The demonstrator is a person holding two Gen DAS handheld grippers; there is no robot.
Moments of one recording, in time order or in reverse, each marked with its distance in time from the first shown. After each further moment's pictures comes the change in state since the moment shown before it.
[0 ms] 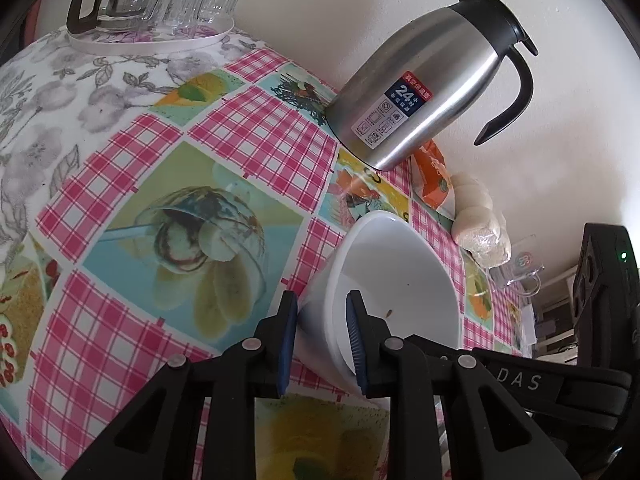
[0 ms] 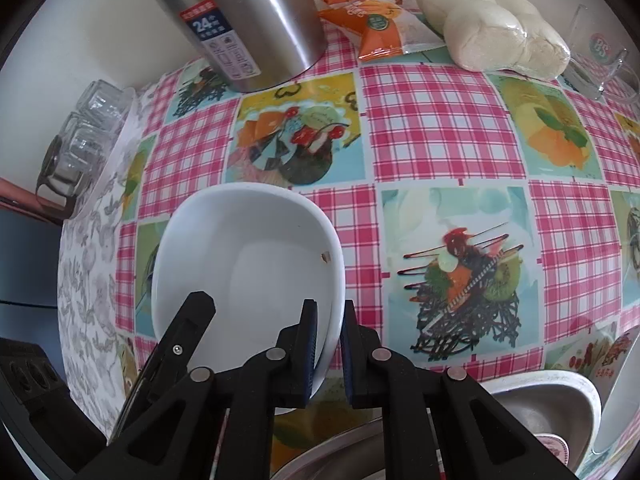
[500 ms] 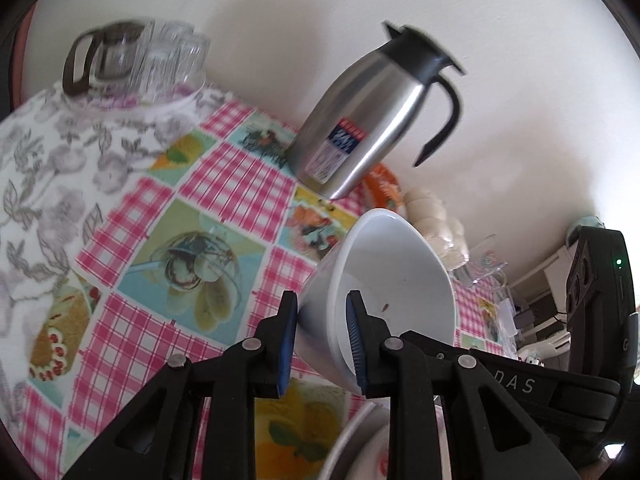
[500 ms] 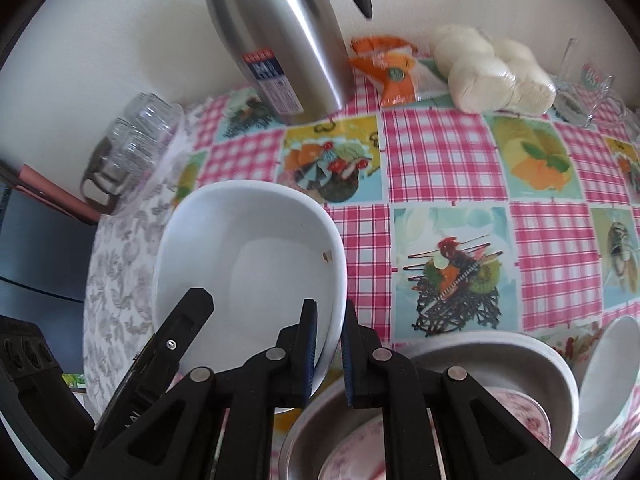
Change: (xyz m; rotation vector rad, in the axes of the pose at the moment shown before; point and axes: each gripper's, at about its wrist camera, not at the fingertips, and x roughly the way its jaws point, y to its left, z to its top) left arm -0.076 -0.042 -0.001 0.108 -0.093 -0.033; right arm -0.073 0.002 -0.026 -0.051 -0.124 0.080
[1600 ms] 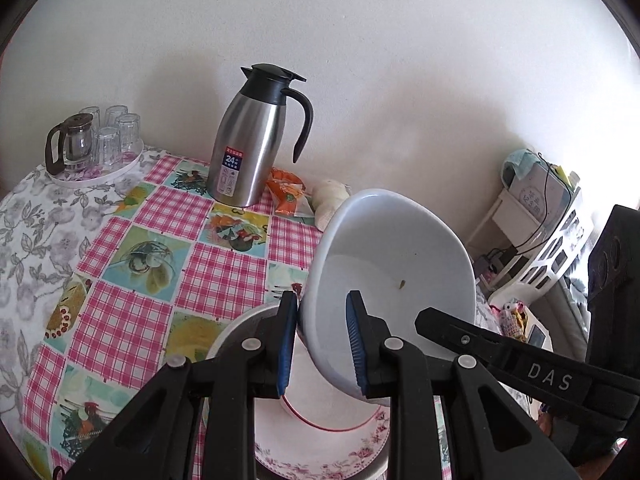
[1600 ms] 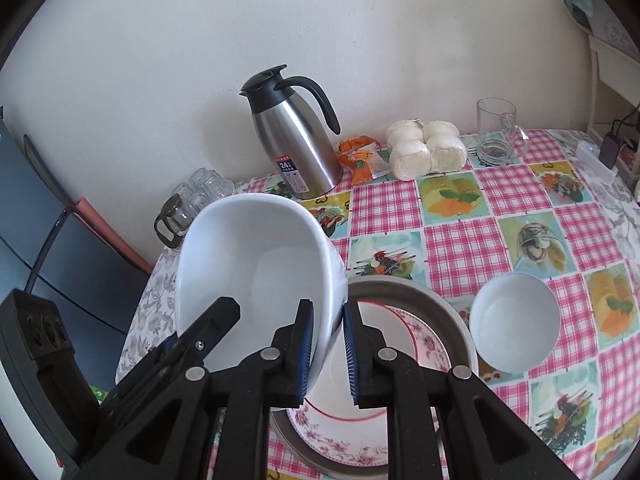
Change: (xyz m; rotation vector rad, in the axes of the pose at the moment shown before) left arm -0.091 -0.113 -0.091 0.258 -0.107 -0.054; right arm -0.164 -0.071 -0.112 -0.018 -0.333 0.105
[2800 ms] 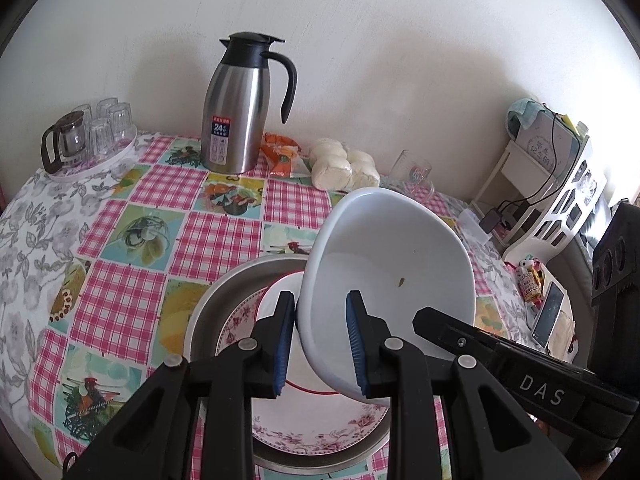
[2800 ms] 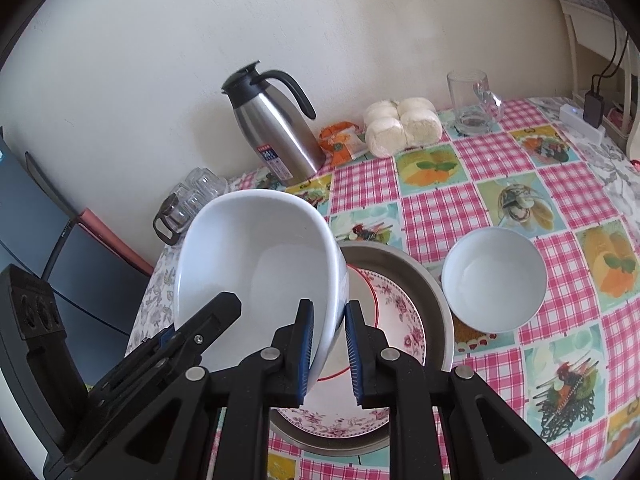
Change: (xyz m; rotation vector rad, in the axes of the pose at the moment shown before) left arm 0.015 -0.027 -0.022 0.073 0.126 0.068; right arm 0.002 -0.043 -0.033 0.064 0.031 0.028
